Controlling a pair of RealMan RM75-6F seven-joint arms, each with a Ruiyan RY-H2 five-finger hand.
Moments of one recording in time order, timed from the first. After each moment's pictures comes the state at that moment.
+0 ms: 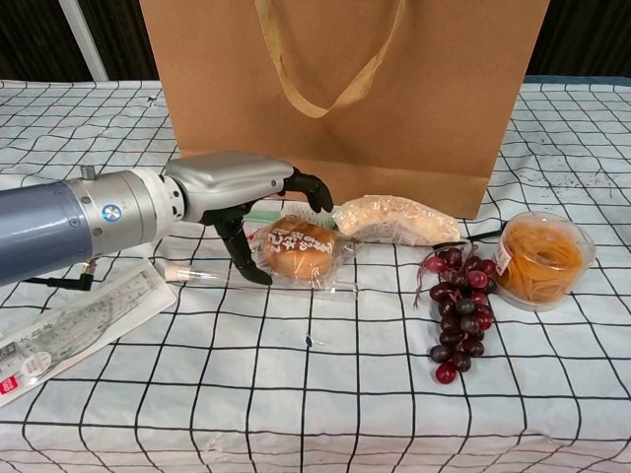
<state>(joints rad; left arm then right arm) -0.85 -1.67 -0.15 -1.46 1.23 0.79 0.35 0.05 -1.23 0.15 -1.44 -1.50 1.62 0.11</state>
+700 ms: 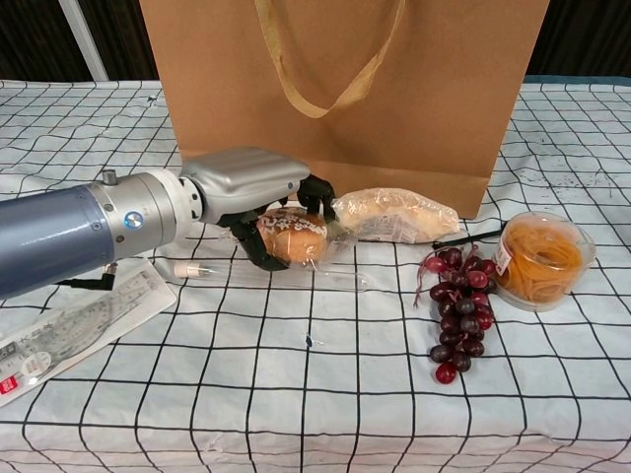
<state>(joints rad) -0.88 -1.70 -0.13 -1.45 1.21 0.86 0.45 0.05 -1.23 0.15 -1.44 -1.50 1.63 0.13</state>
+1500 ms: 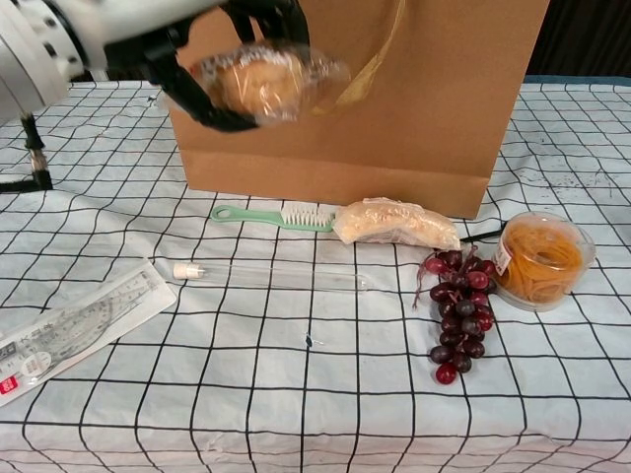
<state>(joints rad) -0.79 -1.39 -0.17 -1.79 1.47 1.16 0.35 0.05 -1.24 0.16 -1.44 -1.48 1.63 0.11</state>
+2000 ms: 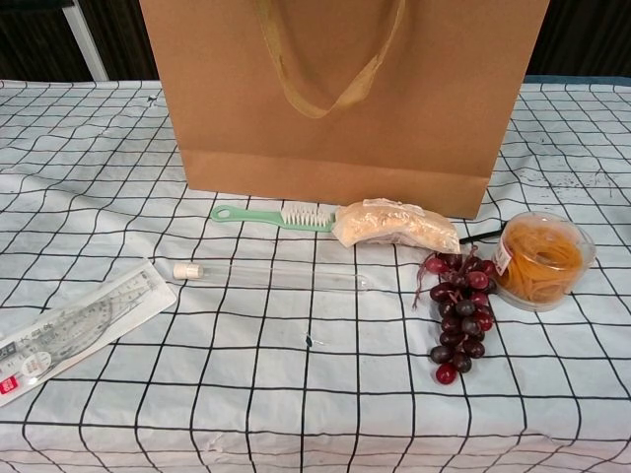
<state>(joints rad) -0.91 -1.36 -0.46 -1.72 1.33 1.16 0.30 0.06 -1.26 0.16 -1.40 -1.47 1.59 0.09</state>
